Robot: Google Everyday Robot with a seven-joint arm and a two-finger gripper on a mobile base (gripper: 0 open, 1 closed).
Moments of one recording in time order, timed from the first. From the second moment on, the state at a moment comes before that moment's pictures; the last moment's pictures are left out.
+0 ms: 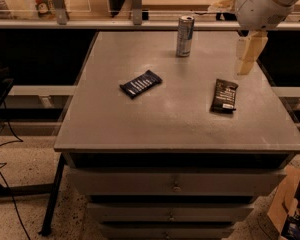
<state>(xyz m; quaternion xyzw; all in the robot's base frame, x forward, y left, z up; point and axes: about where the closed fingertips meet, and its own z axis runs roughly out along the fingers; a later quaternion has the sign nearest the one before) 0.601 -0.184 0.972 -0.77 0.58 -0.06 0.25</state>
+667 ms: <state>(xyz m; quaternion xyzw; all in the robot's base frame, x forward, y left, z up) 0.626 -0.145 0.944 -0.84 0.51 -0.04 0.19</state>
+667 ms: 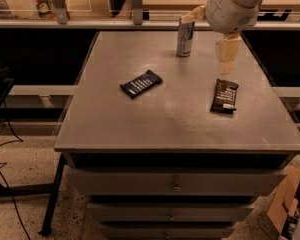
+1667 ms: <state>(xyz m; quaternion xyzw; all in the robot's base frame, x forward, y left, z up) 0.648 -0.105 0.906 -0.88 0.42 -0.08 0.20</state>
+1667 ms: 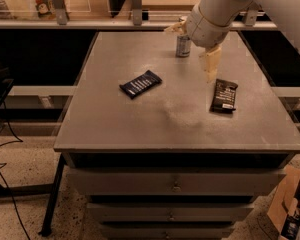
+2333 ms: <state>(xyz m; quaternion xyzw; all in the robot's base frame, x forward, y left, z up) 0.643 -0.106 0.898 -0.88 0.40 -0.09 0.23</state>
